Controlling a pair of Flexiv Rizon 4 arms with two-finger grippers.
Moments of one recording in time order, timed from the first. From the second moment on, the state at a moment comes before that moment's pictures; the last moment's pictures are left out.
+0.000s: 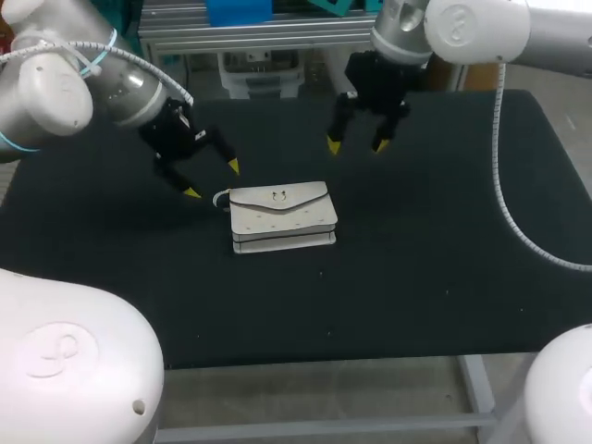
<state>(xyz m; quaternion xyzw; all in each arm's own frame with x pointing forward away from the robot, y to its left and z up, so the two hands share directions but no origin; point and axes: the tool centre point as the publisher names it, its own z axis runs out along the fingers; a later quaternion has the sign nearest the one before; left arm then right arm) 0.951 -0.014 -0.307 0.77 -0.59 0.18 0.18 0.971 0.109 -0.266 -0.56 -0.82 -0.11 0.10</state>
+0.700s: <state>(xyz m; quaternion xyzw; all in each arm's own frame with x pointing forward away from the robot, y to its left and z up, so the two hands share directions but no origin) 0.946 -0.024 -0.326 0.79 -0.50 0.17 0.31 0.970 0.129 -0.295 -0.67 -0.69 -0.16 0.21</state>
